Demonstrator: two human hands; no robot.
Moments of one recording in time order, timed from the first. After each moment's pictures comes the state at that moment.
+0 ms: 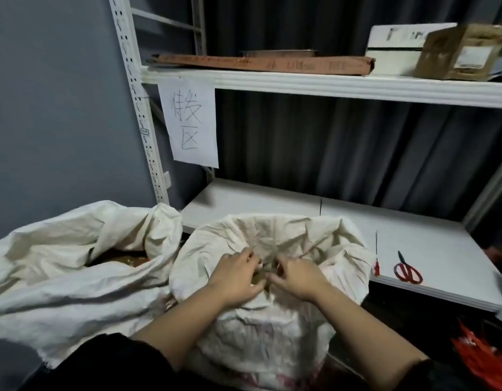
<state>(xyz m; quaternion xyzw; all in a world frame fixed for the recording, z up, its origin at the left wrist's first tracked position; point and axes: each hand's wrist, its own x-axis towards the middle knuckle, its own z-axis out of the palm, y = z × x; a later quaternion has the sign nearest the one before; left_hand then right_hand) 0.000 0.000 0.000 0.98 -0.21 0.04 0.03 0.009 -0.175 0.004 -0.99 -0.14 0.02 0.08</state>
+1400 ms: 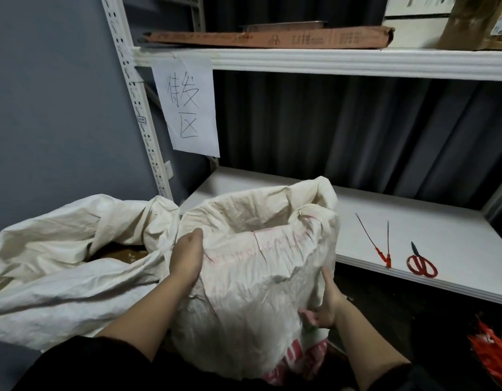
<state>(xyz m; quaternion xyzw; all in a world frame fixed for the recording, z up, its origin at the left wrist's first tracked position) 0.038 0.060 0.000 0.82 0.21 0.11 0.52 0.016 -0.216 -0.069 -0.48 0.41 0.25 0.73</state>
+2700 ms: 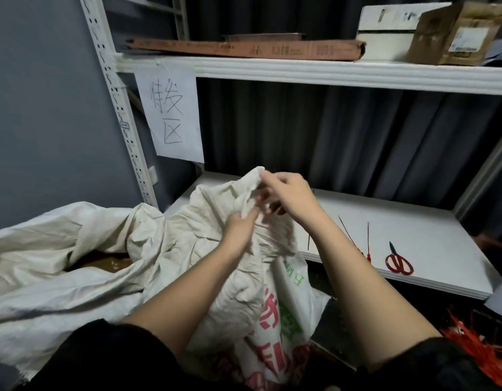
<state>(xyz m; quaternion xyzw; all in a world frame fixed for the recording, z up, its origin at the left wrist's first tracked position) 0.053 -0.053 0.053 0.72 0.05 0.03 0.69 0.050 -0.166 0.134 -0.82 -0.08 -0.06 0.56</state>
